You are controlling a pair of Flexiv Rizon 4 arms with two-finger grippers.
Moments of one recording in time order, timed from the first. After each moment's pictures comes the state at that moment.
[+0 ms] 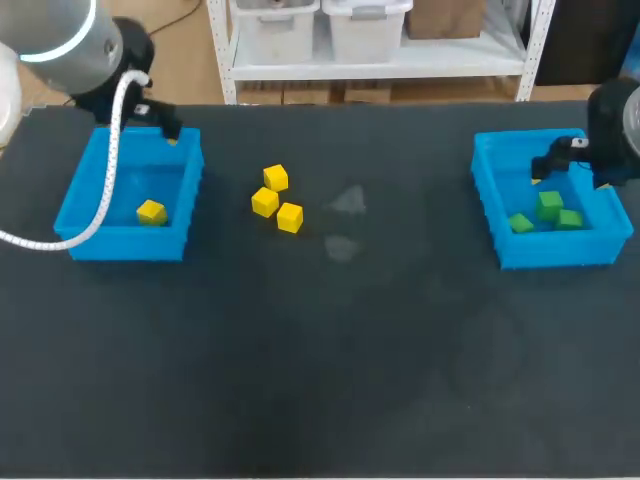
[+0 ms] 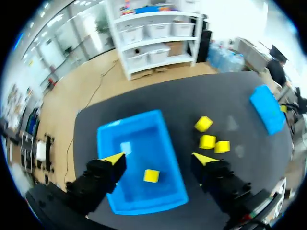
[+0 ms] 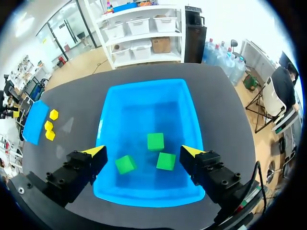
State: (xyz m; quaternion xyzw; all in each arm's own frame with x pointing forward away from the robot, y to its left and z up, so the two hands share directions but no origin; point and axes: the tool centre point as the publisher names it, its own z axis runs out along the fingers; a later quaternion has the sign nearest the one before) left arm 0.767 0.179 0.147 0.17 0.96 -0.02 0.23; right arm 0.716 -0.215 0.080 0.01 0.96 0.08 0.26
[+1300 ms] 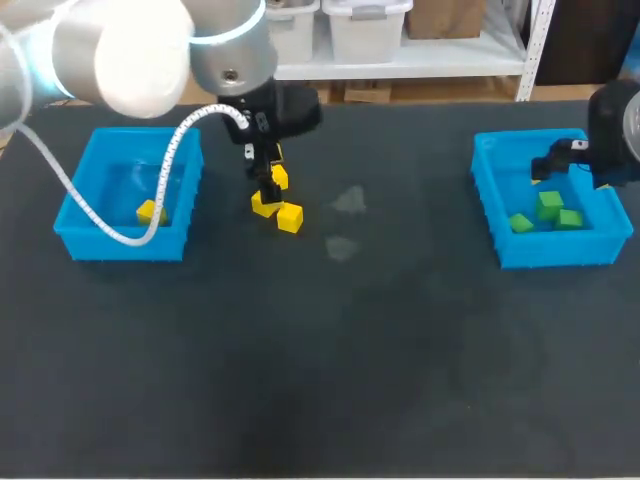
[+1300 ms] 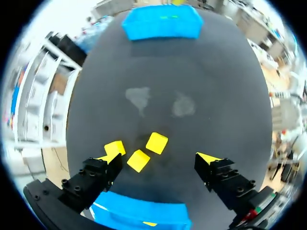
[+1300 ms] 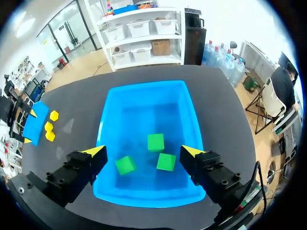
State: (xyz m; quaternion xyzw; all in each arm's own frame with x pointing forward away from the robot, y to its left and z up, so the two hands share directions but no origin) left arm 0.737 0.032 0.072 0.70 0.71 -0.01 0.07; right arm 0.716 -0.215 0.080 0.01 0.96 0.08 0.27
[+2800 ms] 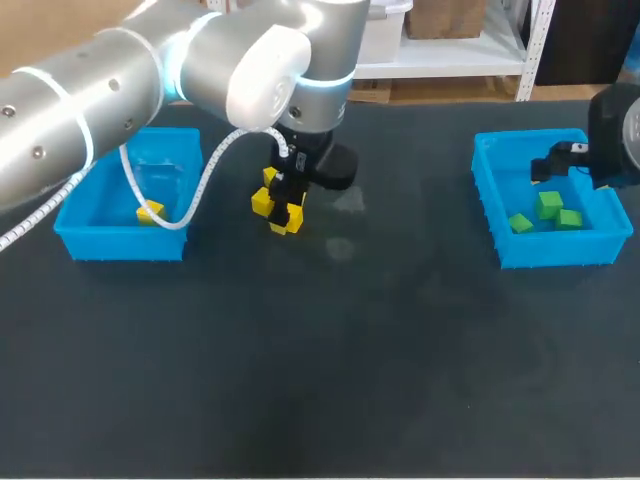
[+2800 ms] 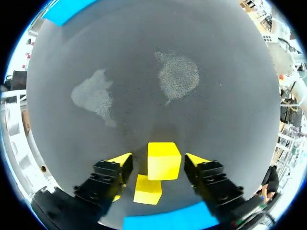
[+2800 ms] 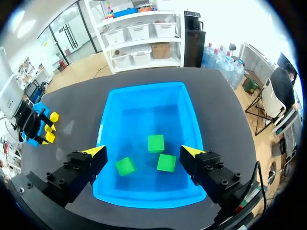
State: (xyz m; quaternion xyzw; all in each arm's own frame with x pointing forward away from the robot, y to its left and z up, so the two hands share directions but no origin) left arm 0.756 0.024 -0.007 0.82 0.57 0.04 -0.09; right arm 0.716 -0.214 0.080 0.02 0.95 0.08 0.29
